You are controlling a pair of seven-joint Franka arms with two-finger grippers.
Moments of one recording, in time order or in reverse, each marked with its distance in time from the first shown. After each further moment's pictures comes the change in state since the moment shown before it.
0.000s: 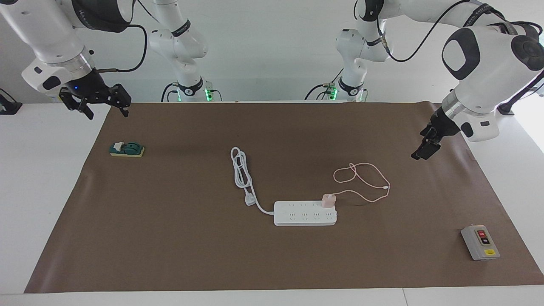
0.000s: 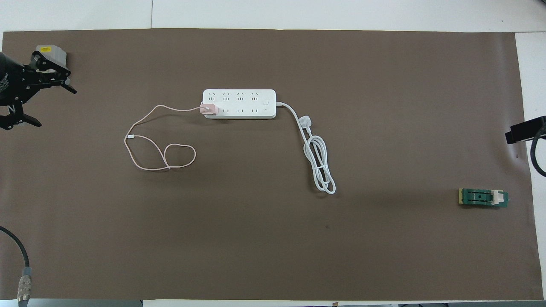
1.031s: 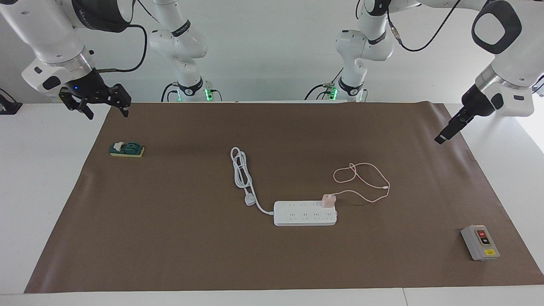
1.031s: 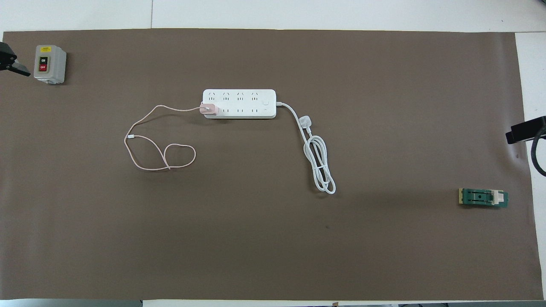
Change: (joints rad) left arm 0.288 -0.114 -0.288 -0.017 0.099 0.135 0.200; right arm 0.000 0.000 -0.001 0.000 0.000 0.000 0.000
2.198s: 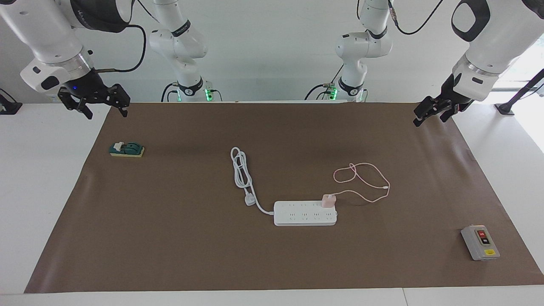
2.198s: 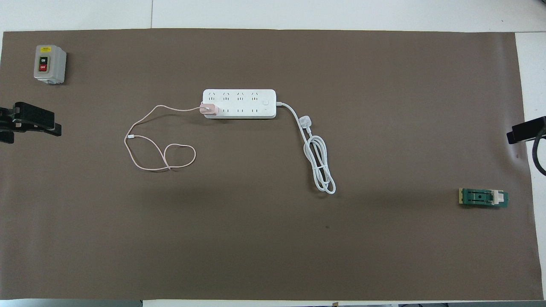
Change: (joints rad) left arm 0.166 -0.179 -0.289 -0.214 0.053 -0.108 0.367; right arm -0.001 0.000 -0.002 0.000 0.000 0.000 0.000
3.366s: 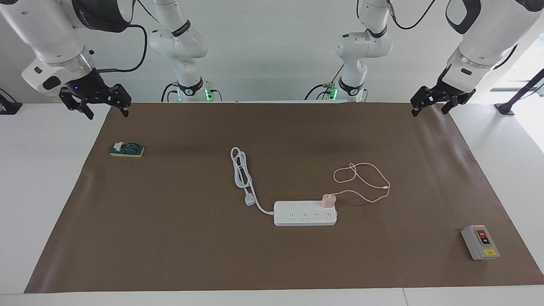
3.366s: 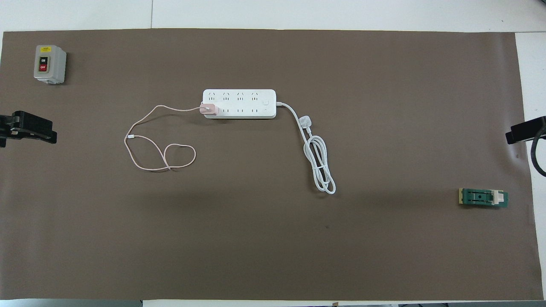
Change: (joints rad) left arm -0.010 -0.043 -0.011 -0.036 0.070 -0.005 0.027; right arm 0.002 0.000 0.003 0.000 0.000 -0.001 0.000
